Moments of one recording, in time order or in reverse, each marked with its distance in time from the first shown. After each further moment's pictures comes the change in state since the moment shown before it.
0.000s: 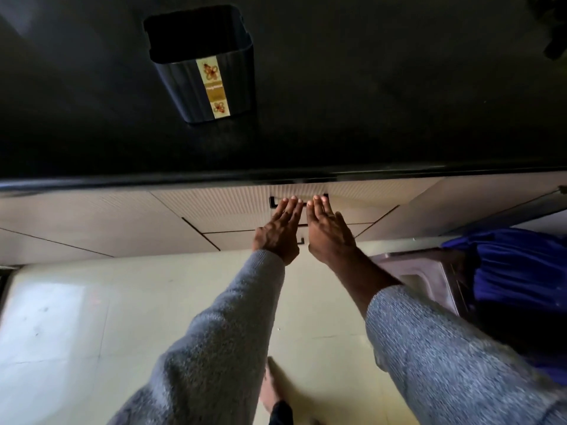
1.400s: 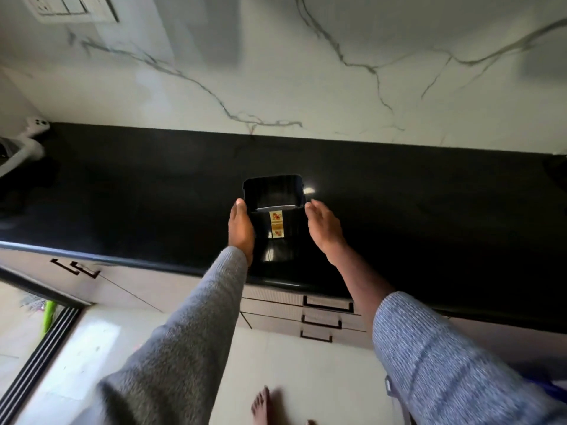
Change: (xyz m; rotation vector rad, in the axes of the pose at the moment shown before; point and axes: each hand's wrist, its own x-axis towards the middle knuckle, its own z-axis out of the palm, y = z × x) left_hand 0.019 -0.095 -0.254 -1.643 0.685 -0.510; right_hand 0.079 -0.073 -0.264 1.085 0.217 -0.027
